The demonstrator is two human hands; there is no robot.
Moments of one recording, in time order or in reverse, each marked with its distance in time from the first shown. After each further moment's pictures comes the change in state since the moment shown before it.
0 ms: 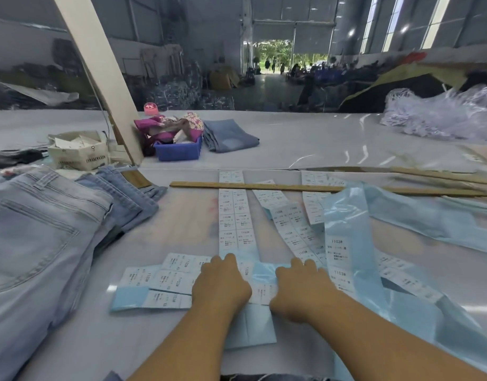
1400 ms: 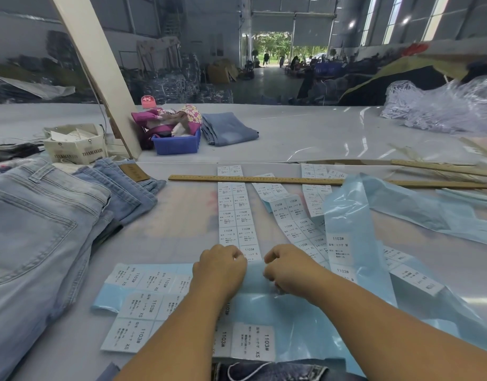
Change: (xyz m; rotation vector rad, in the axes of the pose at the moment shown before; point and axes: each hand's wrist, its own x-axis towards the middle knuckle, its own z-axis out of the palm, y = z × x) left_hand 0.011 -0.010 0.001 -0.234 0.039 0.039; right_hand 0.014 -0.004 -0.010 0.966 -0.038 0.064
